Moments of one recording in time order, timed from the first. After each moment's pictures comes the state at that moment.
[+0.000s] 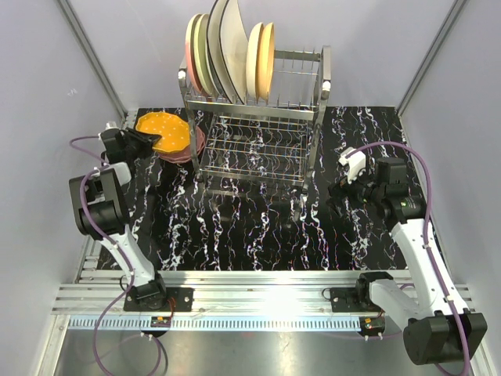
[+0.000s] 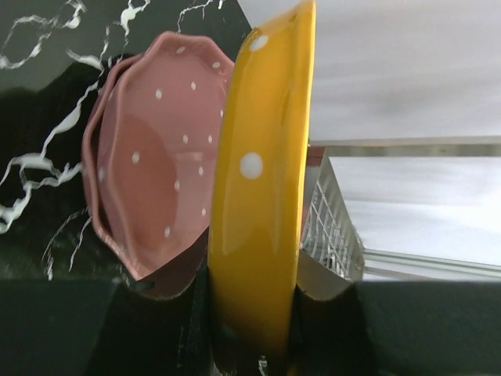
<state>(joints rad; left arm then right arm) 0.31 1.88 1.09 0.40 0.46 -1.00 0.07 0.93 0.89 -0.65 -0.44 -0.43</state>
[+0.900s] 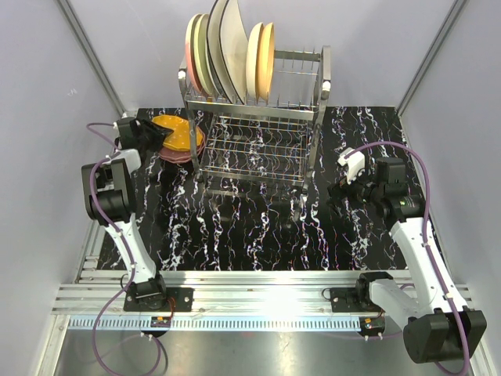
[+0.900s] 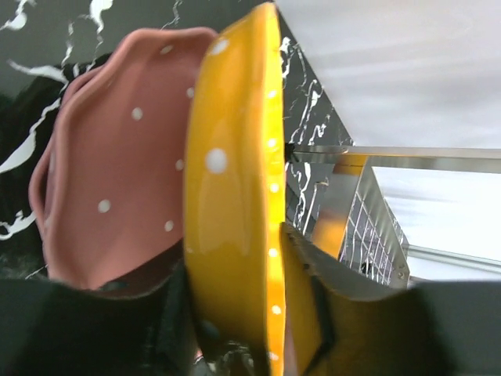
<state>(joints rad) 0.21 2.06 1.34 0.22 0.38 -0.90 0.07 0.95 0.88 -0.65 -0.43 -0.44</state>
